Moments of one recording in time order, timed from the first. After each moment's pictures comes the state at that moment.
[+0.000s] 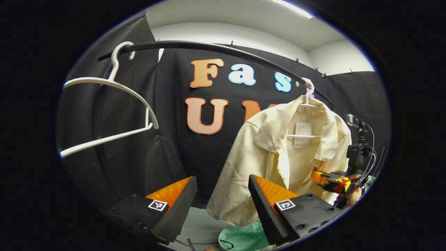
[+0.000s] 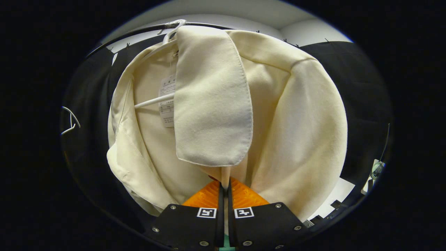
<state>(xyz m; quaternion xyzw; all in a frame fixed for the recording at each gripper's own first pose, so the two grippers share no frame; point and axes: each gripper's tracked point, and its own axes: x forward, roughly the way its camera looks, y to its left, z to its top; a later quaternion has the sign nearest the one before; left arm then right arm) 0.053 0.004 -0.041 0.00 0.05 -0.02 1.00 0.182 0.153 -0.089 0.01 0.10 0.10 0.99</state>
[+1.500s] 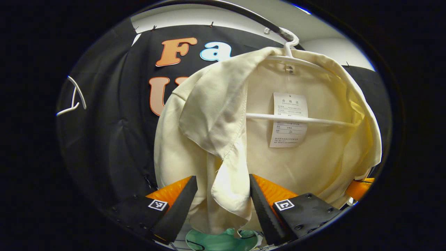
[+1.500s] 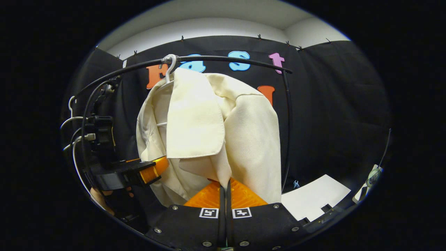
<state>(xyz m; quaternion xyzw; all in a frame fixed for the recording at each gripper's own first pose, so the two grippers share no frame) 0.186 -0.142 -0.101 -0.01 0.12 -0.08 0.99 0.109 0.080 -0.030 0.01 0.10 0.15 0.98</state>
